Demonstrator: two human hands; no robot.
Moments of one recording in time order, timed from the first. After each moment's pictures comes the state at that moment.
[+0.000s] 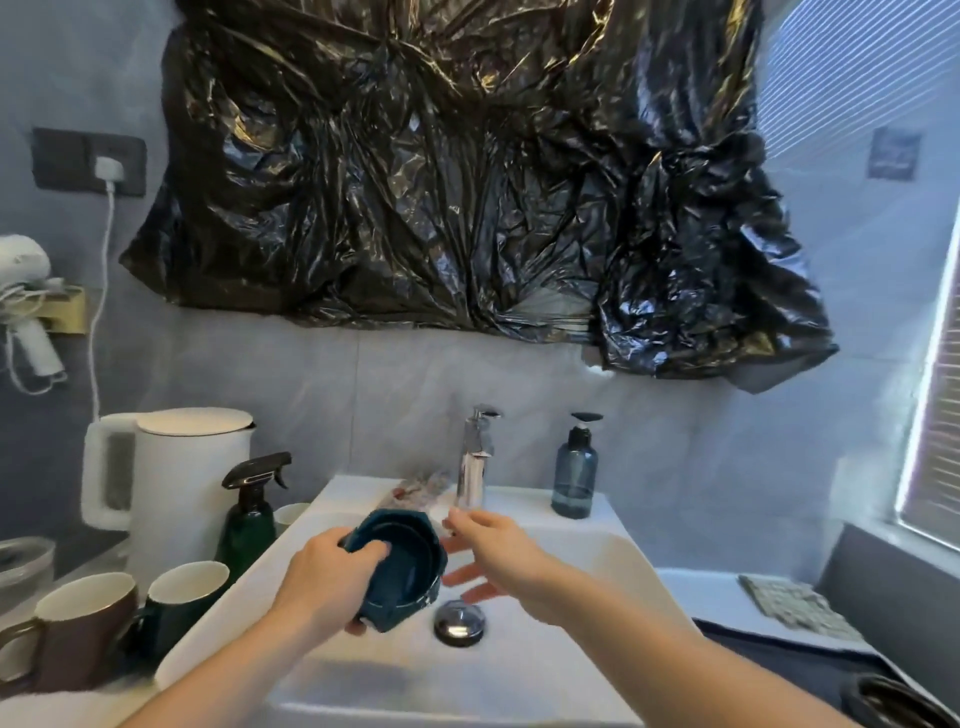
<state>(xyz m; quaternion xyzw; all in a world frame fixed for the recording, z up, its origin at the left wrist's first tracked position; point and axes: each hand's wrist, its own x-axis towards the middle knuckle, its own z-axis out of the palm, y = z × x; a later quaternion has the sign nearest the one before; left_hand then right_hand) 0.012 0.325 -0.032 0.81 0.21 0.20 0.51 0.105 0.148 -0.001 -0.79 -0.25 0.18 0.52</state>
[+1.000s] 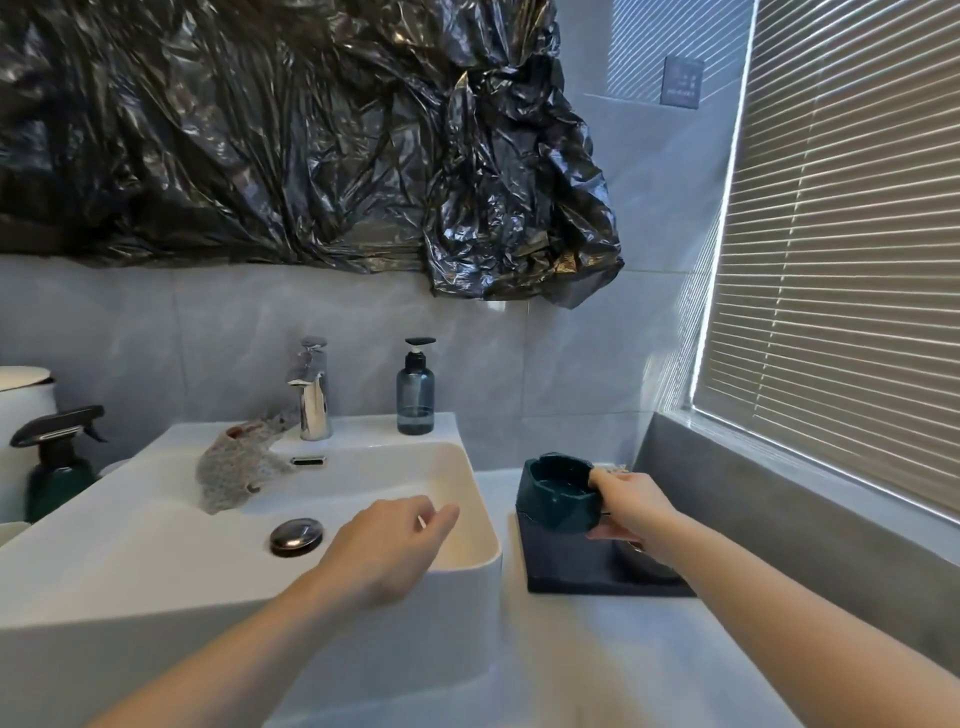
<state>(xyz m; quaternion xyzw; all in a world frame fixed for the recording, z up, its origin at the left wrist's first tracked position) 0.035 0.092 -0.046 0.96 0.02 0.08 0.26 0.148 -0.192 -0.049 -0.77 0.07 -0.01 0.64</state>
